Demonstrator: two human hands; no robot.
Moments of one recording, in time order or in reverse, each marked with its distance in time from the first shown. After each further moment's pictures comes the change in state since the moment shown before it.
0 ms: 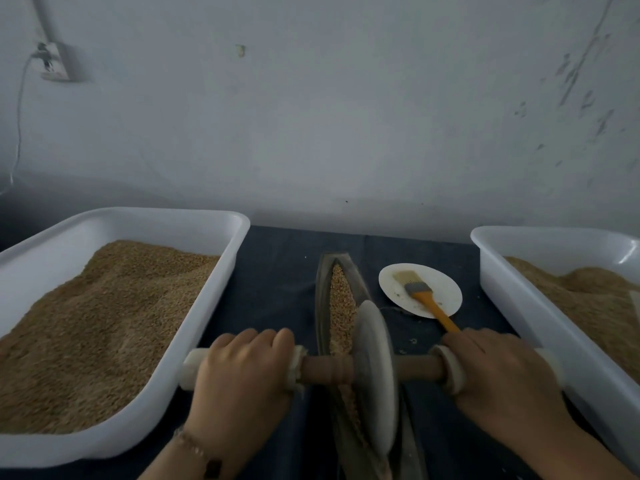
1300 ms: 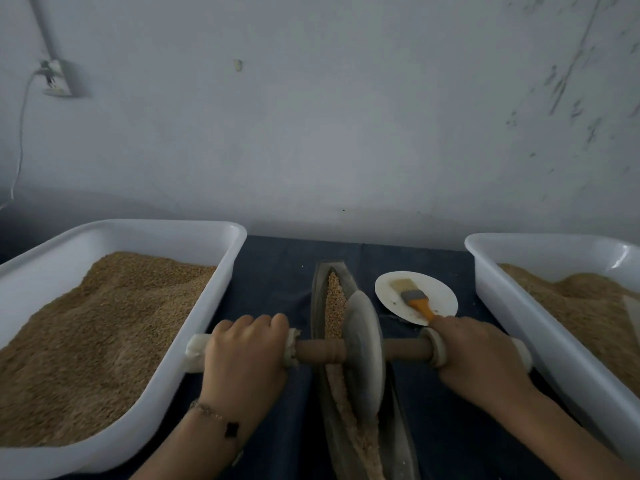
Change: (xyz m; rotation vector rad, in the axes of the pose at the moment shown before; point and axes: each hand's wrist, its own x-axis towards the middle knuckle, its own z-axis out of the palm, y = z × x) left_hand 0.026 -0.005 0.013 0.084 -0.056 -0.080; right_hand 0.028 0.019 0.022 -0.027 -0.350 0.180
